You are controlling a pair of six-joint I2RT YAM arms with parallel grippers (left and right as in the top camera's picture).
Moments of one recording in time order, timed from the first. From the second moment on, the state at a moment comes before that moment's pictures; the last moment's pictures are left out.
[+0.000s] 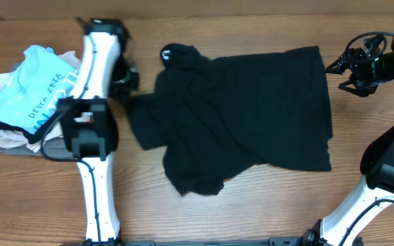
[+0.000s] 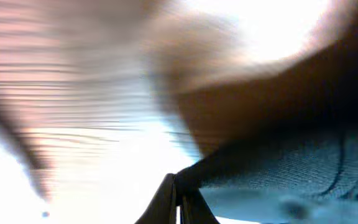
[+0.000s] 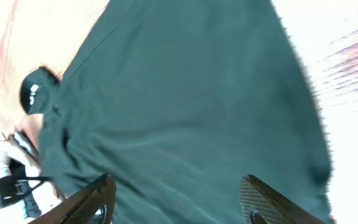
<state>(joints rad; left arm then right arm) 0.02 2.51 2.38 -1.68 0.02 -0.07 -0.38 2.10 2.01 -1.38 -0.53 0.17</state>
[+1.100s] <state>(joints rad) 0.10 2.51 2.47 -1.69 0.24 0.00 -0.20 2.16 1.54 -0.83 -0.37 0.17</state>
